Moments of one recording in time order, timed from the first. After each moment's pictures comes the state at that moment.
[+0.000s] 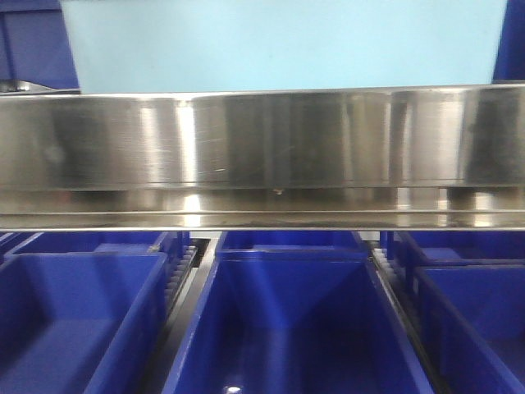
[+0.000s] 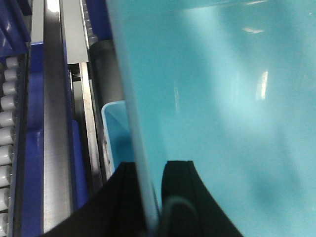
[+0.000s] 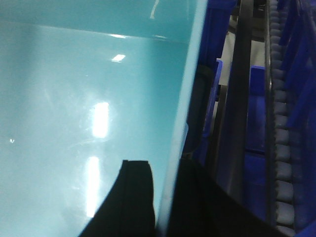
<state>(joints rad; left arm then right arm) -0.42 1.68 -2.17 0.10 1.25 -0.21 0.22 1.47 -1.92 0.16 1.14 -0.04</state>
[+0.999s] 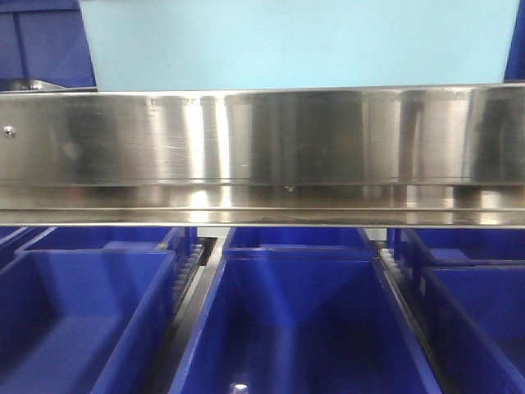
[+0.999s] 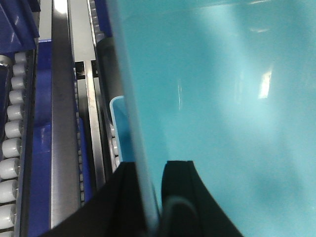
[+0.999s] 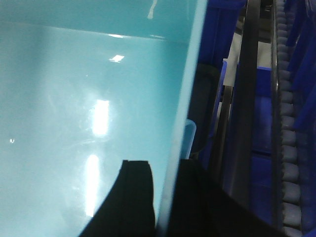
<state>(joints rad) -0.42 1.68 -2.17 0.10 1.25 -0.21 0.22 1.47 -1.92 0.16 1.14 -0.04</state>
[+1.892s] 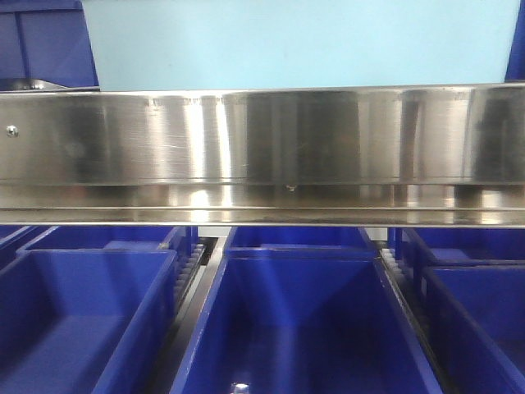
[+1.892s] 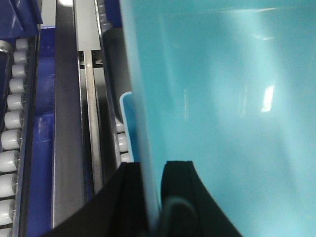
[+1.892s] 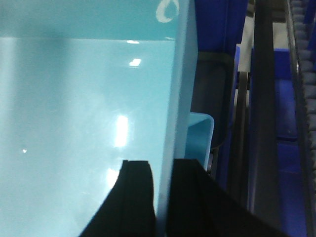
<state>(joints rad) -0.35 1.72 -2.16 0.06 1.23 -0.20 0.23 1.52 -1.92 0.18 1.12 0.06</state>
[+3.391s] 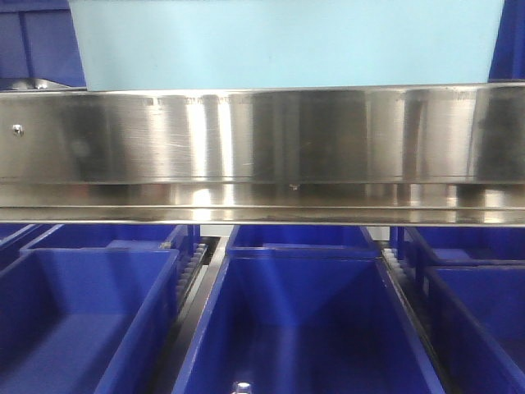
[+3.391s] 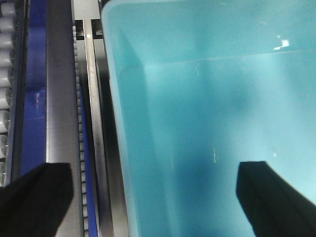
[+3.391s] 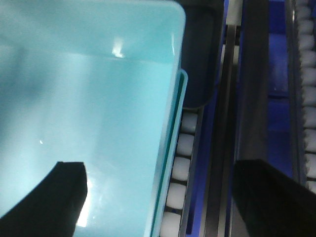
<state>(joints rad) -0.34 1.81 -2.15 0.03 1.24 -0.19 0.23 1.55 -1.87 0.14 1.19 0.07</state>
